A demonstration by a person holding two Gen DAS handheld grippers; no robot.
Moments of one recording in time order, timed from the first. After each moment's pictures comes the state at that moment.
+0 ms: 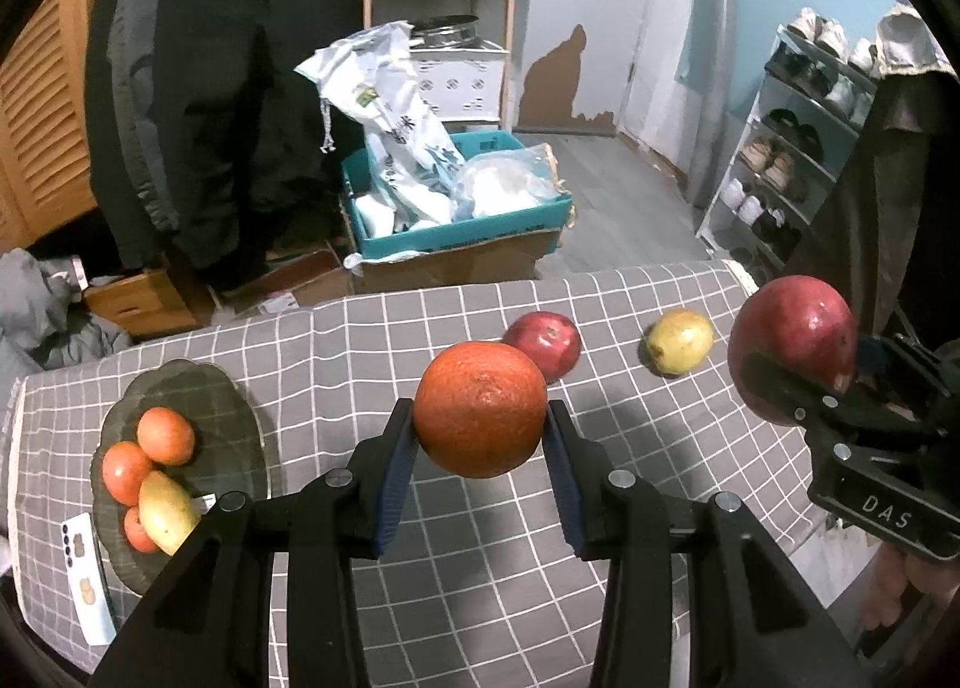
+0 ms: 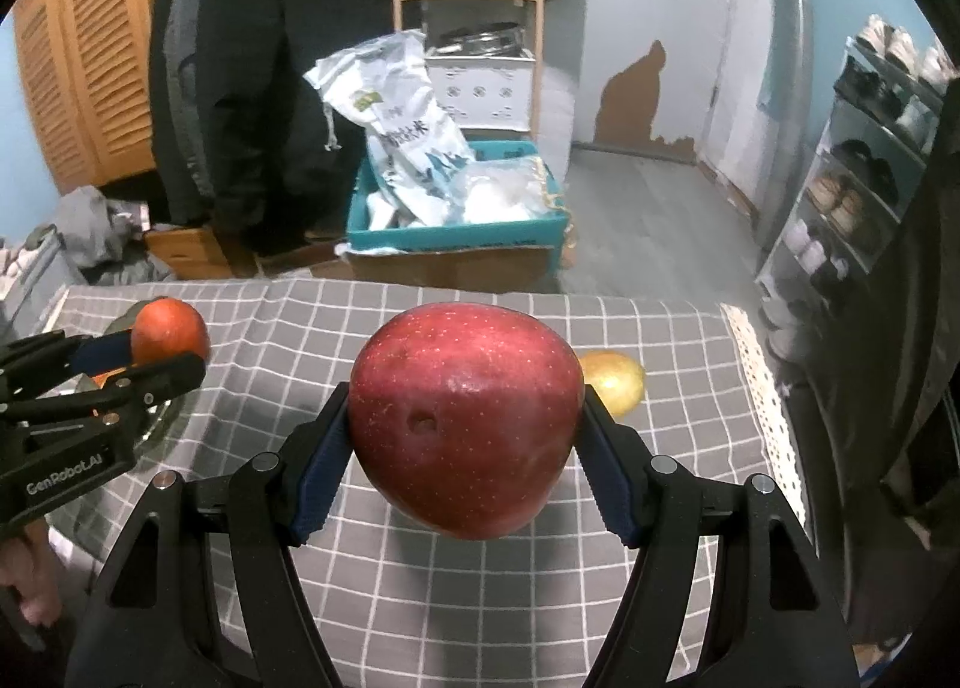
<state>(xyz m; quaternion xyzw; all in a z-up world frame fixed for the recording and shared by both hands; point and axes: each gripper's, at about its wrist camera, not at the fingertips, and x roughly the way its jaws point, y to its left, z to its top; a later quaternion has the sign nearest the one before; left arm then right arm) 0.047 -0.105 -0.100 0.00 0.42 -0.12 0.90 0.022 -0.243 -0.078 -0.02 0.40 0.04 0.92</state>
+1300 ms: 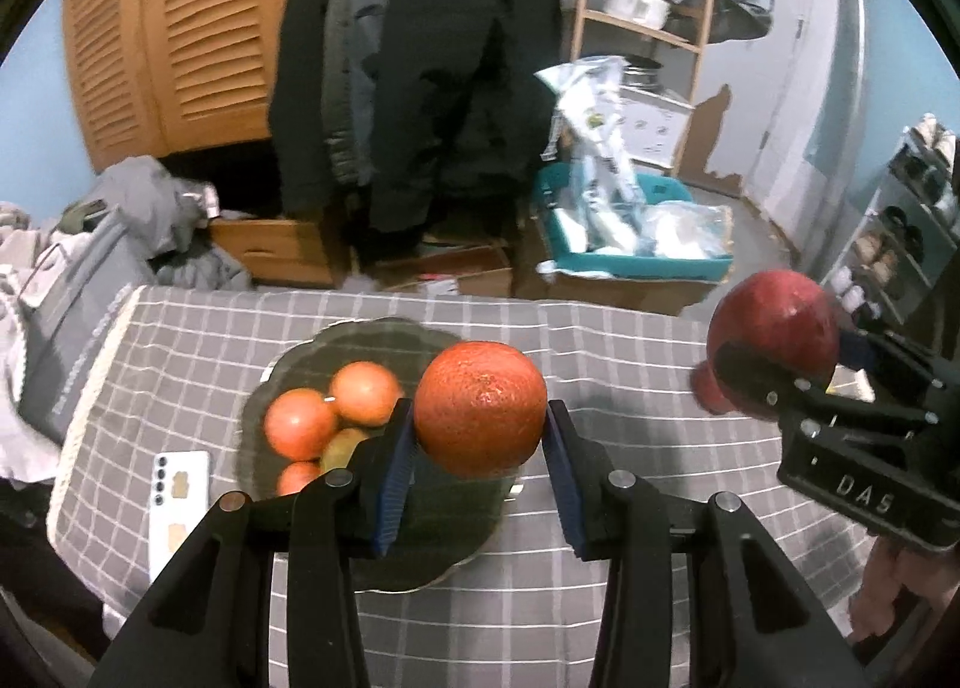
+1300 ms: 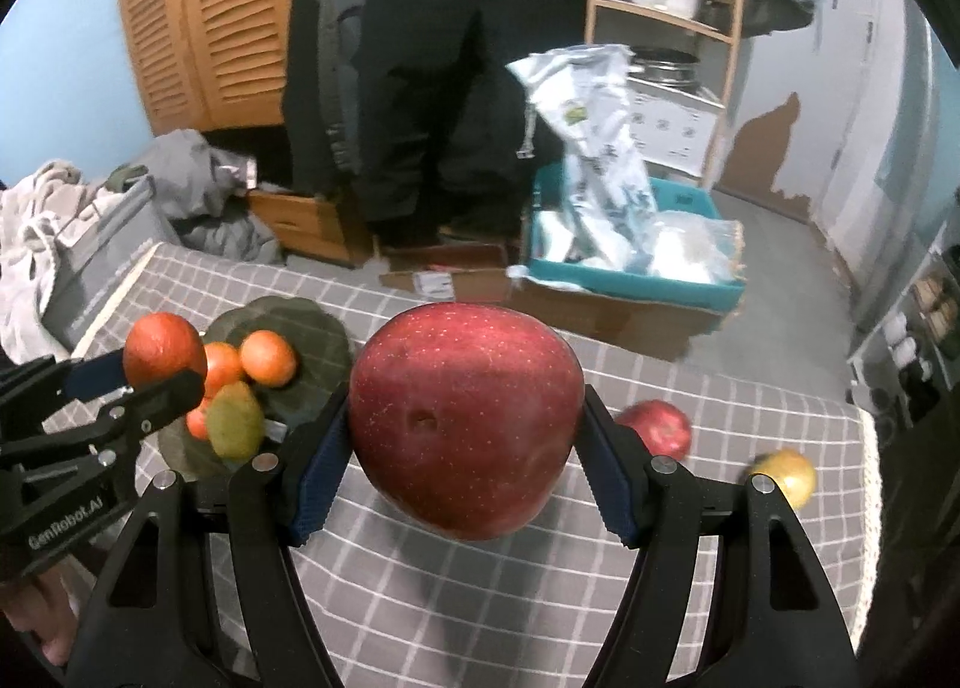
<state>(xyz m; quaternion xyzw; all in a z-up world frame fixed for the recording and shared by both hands) 0.029 0.057 -0.100 -0.06 0.41 0.03 0.91 0.075 -0.066 -0.080 -0.07 0.40 0.16 0.90</state>
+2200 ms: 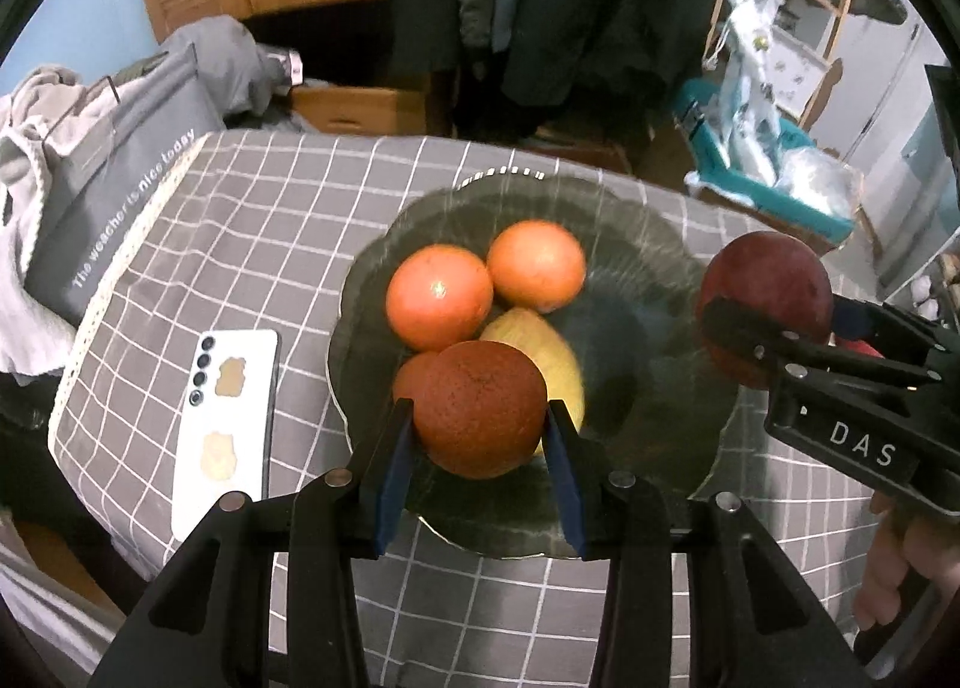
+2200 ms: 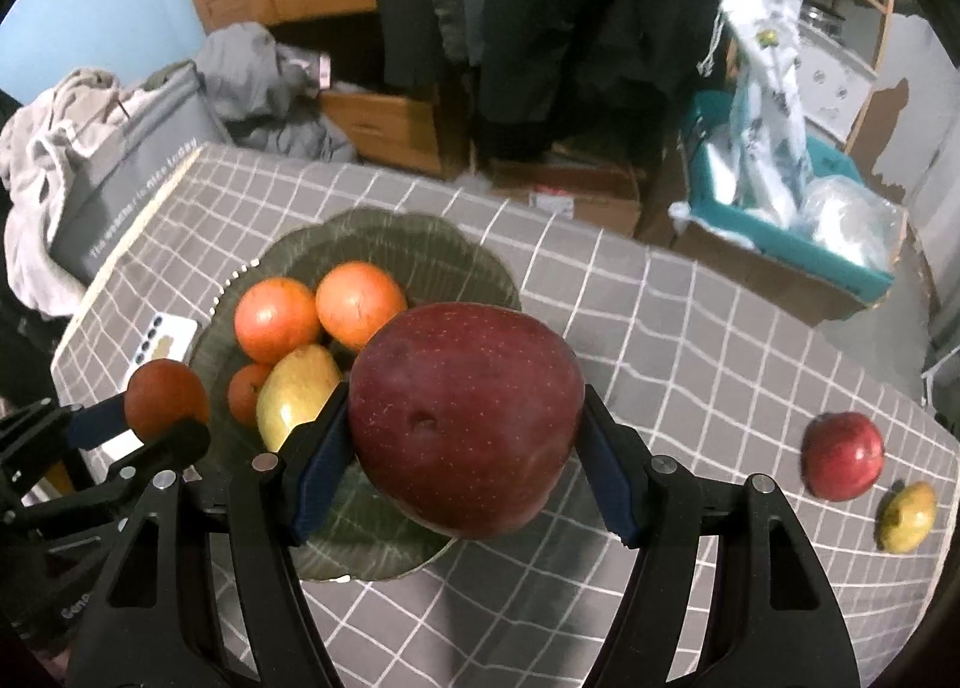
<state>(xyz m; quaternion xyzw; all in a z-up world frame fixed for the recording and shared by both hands) 0.032 0.148 -0.196 -0.10 0.51 0.12 0.84 0.116 0.048 -0.179 -0.09 0.50 0.24 0.83</state>
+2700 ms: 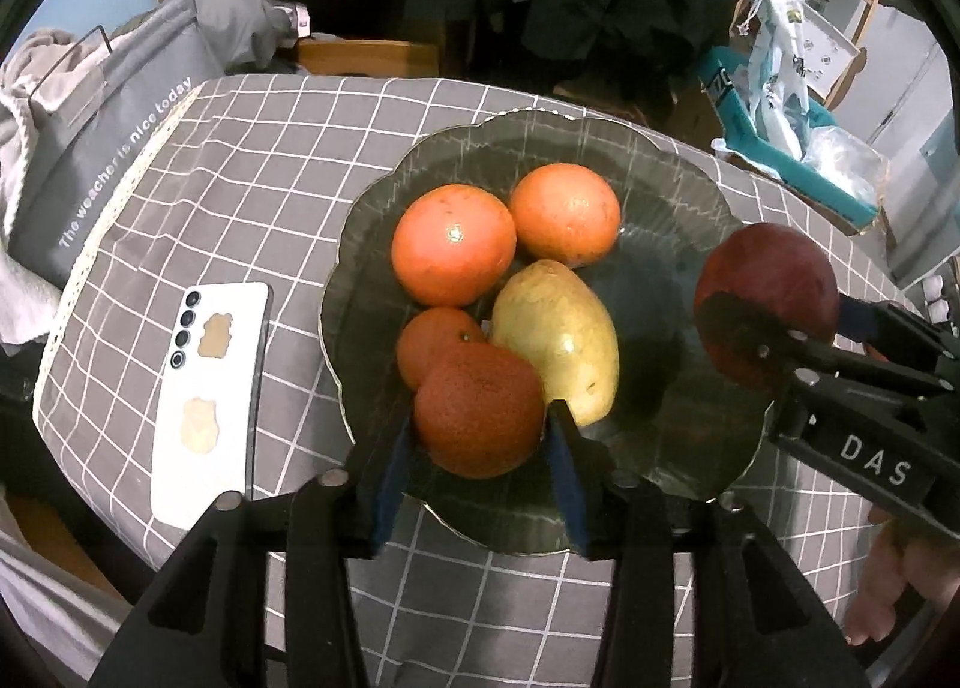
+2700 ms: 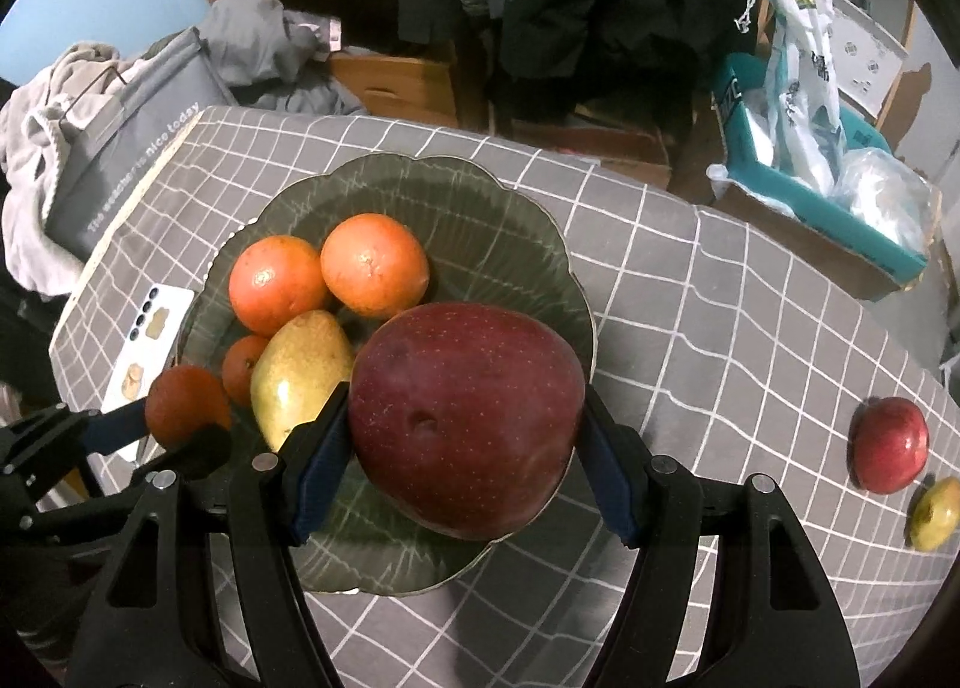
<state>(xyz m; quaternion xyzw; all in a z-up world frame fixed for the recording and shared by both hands) 0.037 0.155 -0.221 -0.12 0.55 0.12 0.82 0.119 0.060 -0.203 -0.09 0.52 0.25 0.81</state>
